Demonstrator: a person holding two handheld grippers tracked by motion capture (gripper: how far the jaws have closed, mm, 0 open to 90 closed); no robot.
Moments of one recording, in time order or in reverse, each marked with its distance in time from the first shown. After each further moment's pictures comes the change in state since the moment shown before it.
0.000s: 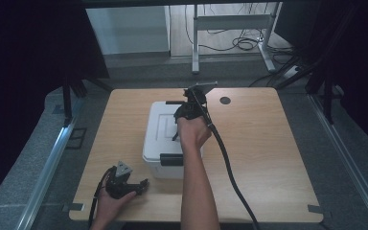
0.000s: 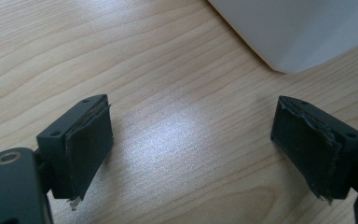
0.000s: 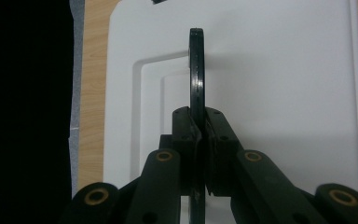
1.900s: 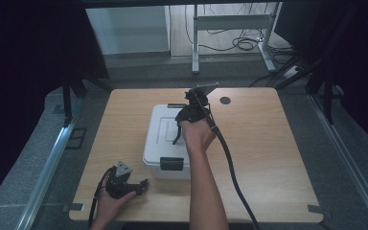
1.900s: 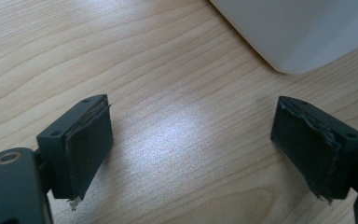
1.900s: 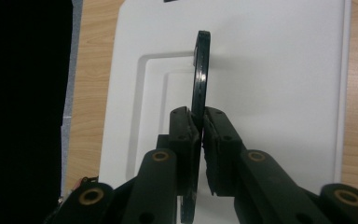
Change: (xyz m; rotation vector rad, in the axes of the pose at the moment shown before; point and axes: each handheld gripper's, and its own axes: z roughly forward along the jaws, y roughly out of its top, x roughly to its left) left arm 0.000 0.000 0.000 0.002 -0.002 0.005; right arm -0.006 -0.004 -0.006 0.016 -0.003 -0.076
